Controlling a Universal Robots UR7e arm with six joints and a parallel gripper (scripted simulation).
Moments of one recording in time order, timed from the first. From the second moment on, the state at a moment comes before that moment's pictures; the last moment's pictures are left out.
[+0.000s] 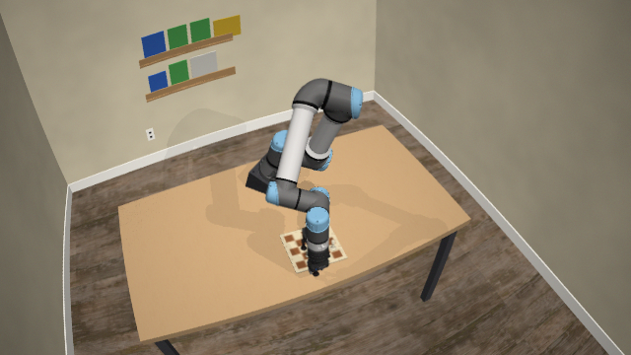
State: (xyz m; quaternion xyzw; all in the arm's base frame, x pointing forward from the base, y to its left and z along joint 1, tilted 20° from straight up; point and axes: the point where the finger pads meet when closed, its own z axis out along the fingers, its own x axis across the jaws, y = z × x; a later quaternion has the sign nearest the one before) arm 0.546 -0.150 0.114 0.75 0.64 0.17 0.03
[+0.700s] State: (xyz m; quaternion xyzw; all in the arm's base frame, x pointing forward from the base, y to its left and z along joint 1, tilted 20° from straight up) arm 0.524 -0.163 0.186 0.75 0.64 0.17 0.03
